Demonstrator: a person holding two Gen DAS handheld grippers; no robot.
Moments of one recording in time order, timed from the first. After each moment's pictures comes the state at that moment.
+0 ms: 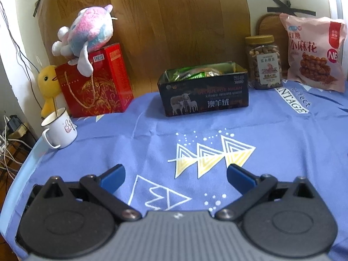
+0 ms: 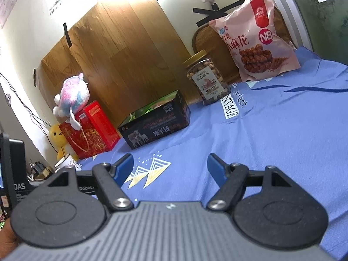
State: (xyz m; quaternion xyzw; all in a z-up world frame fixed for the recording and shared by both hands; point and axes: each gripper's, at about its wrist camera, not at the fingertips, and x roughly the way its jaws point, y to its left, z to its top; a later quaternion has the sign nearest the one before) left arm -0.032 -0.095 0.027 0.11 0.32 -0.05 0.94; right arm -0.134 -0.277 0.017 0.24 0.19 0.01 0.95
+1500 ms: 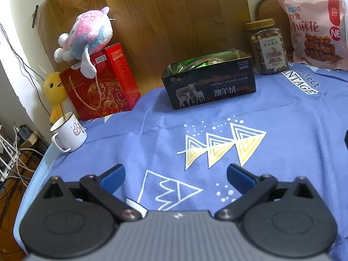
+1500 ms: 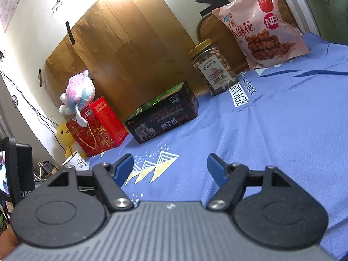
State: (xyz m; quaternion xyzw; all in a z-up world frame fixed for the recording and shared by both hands) left arm -0.034 -0.101 0.014 0.16 0.32 -0.03 0.93; right arm -0.123 -0.278 0.001 0.27 0.20 0.04 0.94
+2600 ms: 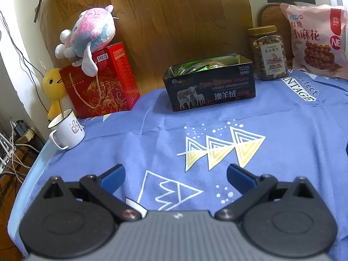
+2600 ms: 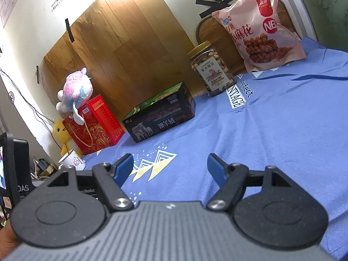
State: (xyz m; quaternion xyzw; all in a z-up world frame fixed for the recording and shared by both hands) left arm -0.036 -0.092 0.018 0.14 0.32 -0.04 0.94; right arm -0.129 -0.272 0.006 0.25 0.20 0.02 0.95
